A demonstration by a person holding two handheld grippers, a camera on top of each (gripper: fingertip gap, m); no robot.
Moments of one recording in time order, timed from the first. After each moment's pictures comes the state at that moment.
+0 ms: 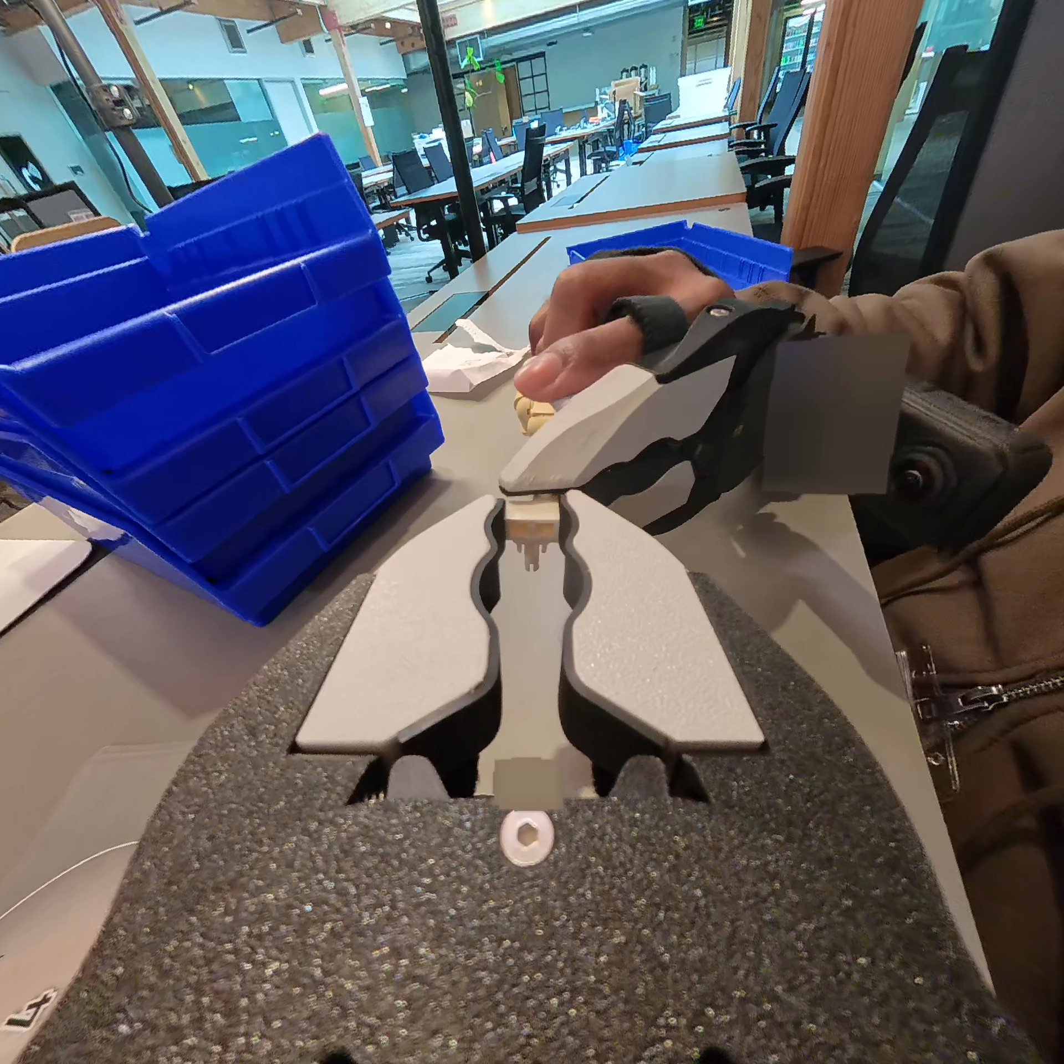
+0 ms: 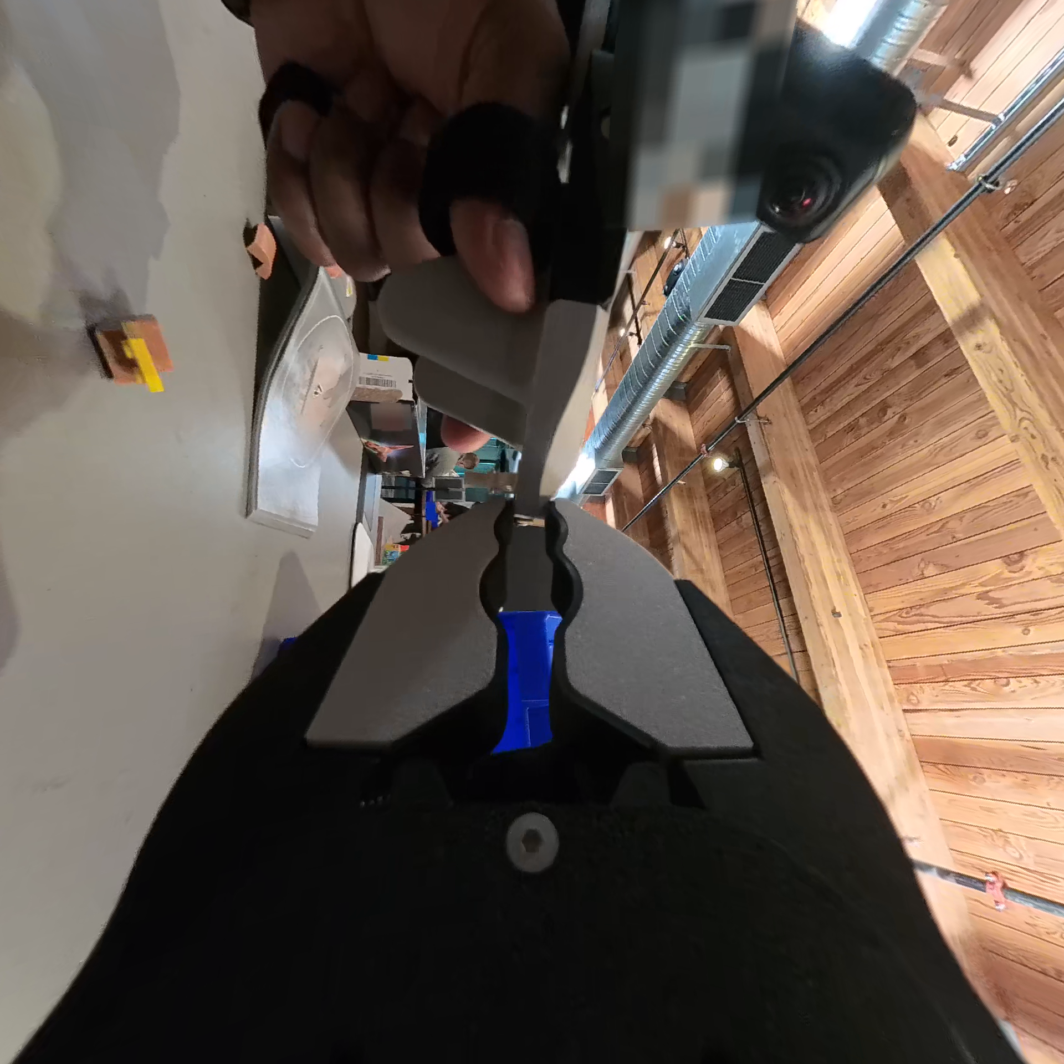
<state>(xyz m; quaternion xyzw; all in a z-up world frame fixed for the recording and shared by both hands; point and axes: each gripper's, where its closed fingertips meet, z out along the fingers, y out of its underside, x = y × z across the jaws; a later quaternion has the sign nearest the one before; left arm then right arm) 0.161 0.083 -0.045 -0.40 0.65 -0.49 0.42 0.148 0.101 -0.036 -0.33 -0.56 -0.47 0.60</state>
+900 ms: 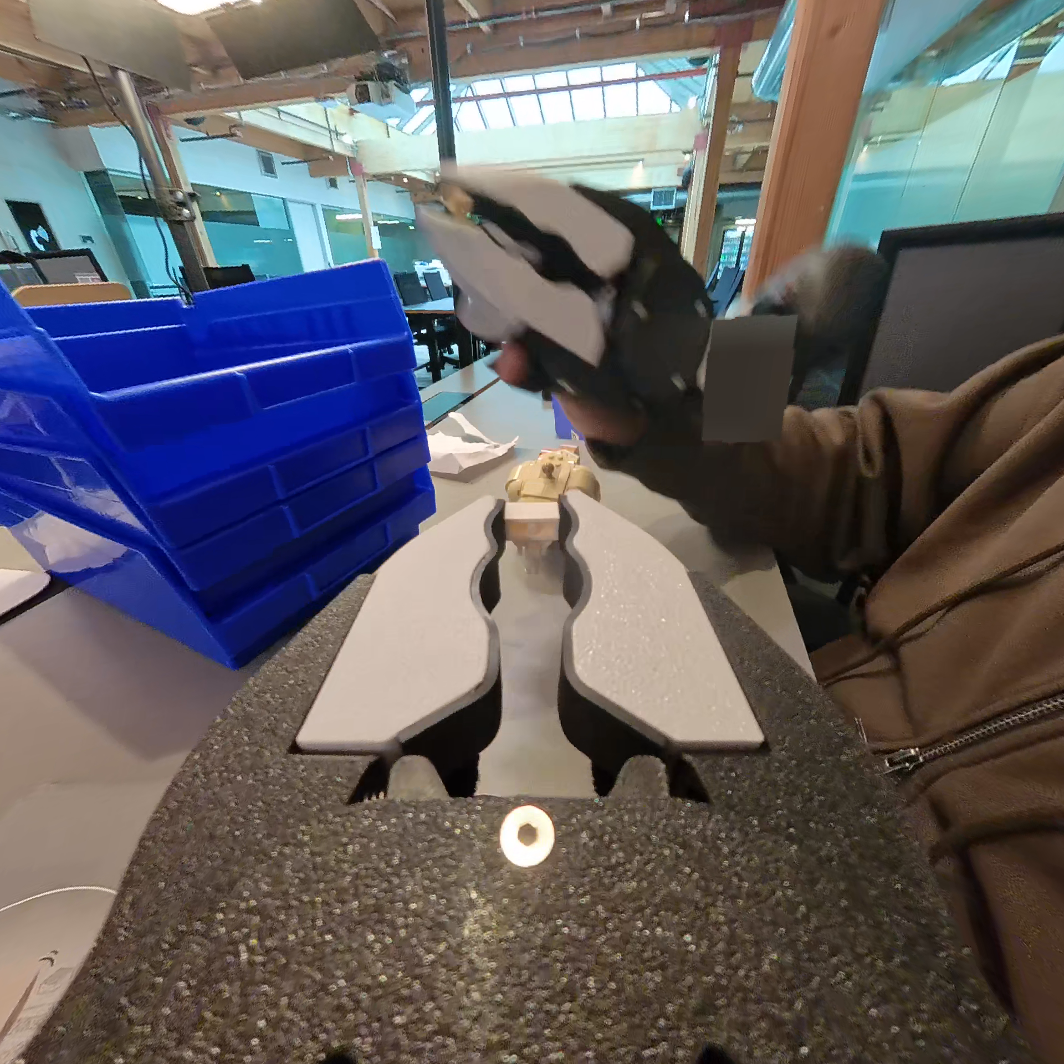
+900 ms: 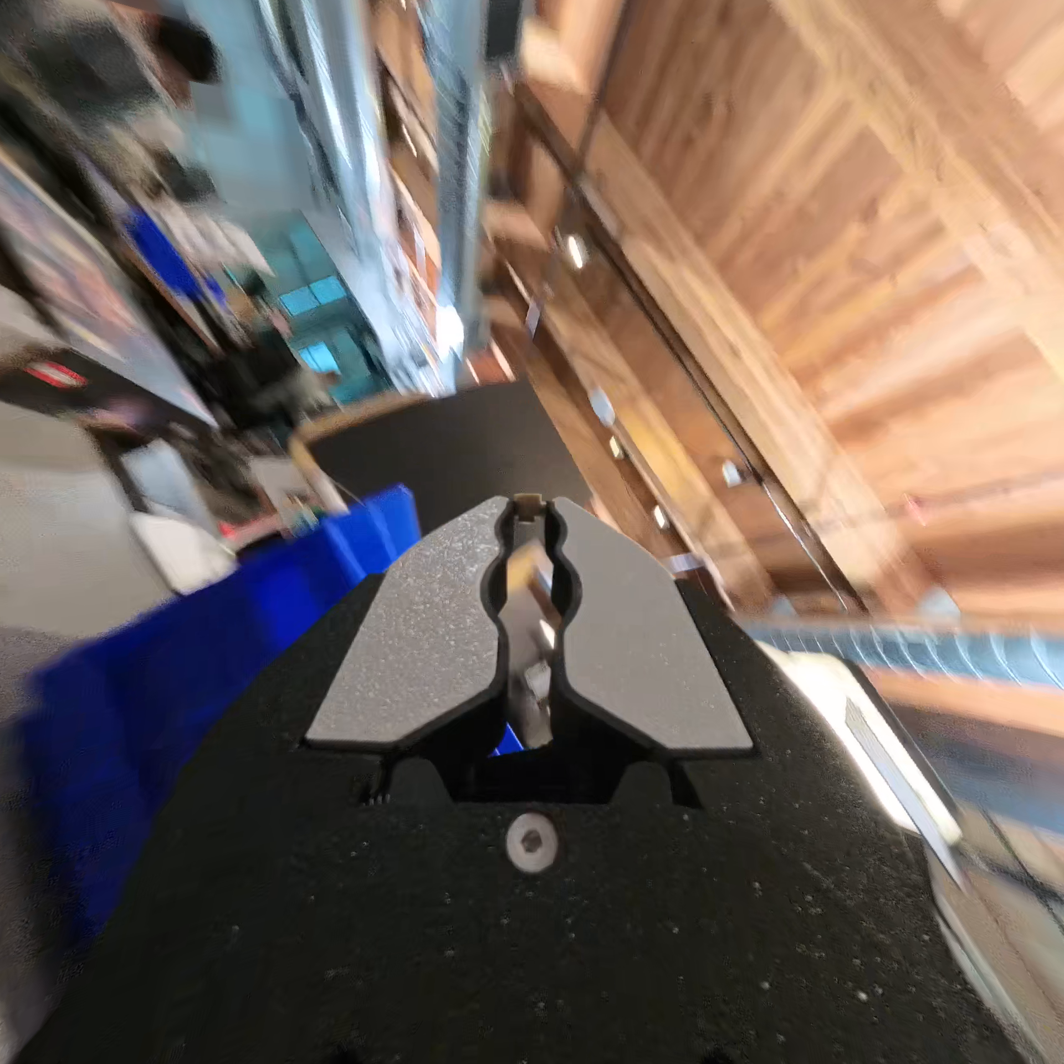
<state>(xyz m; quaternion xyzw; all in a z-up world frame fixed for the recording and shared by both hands) 0.145 0.094 -0.012 -0.39 0.57 -0.59 0.42 0.243 0.115 0.090 -0.42 -0.29 -0.50 0.70</state>
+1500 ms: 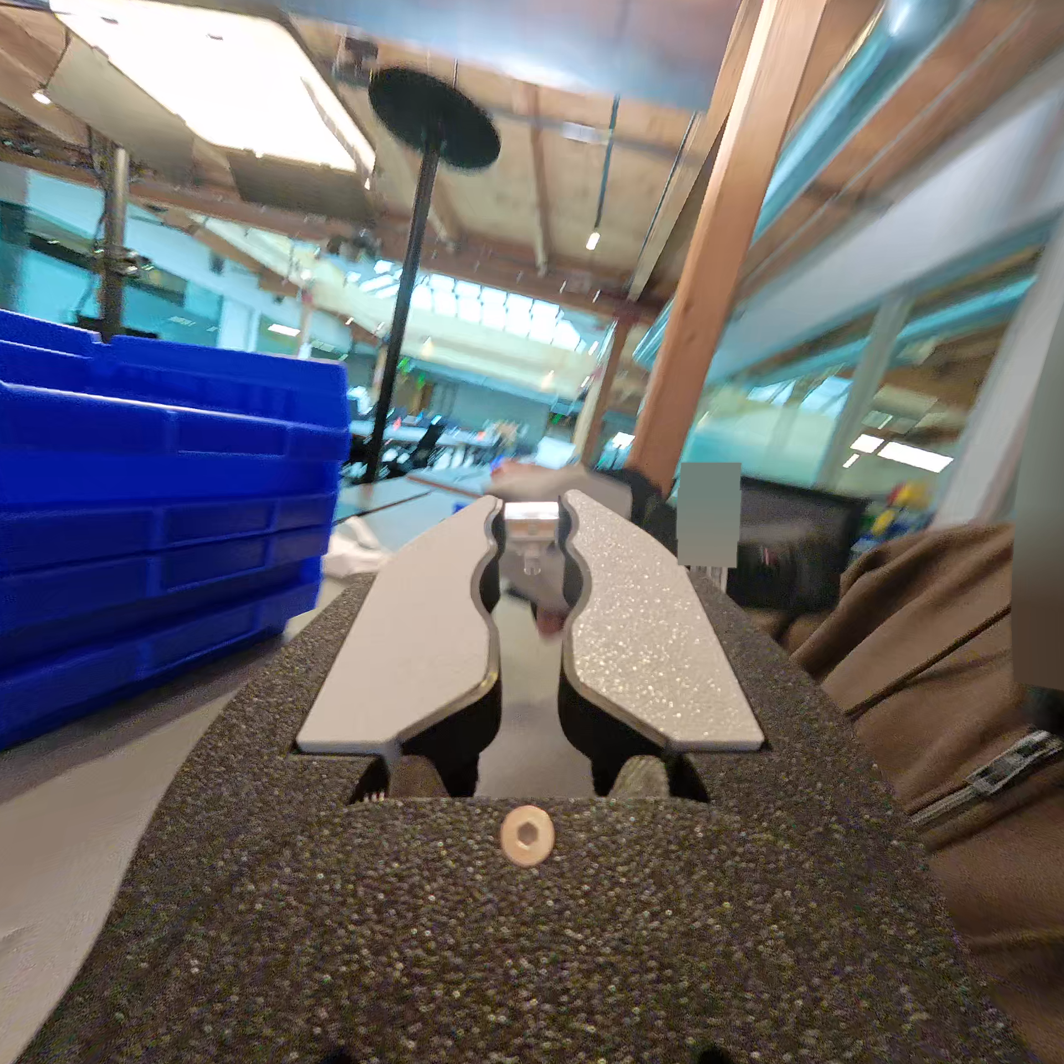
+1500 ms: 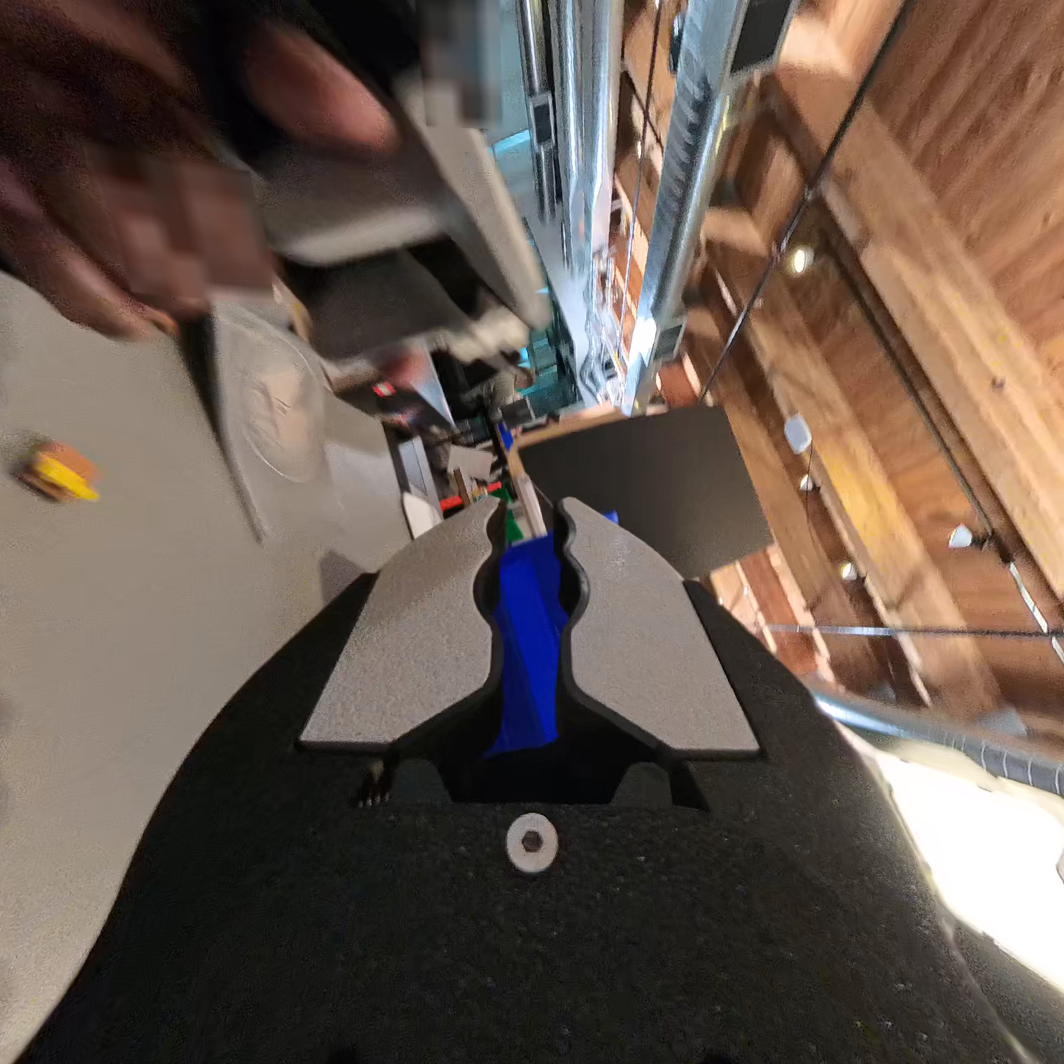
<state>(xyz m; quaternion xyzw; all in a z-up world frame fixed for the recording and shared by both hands) 0.134 0.086 0.023 -0.36 0.43 -0.75 0.34 0.165 0.086 0.008 -0.49 -0.43 -0.39 0.64</state>
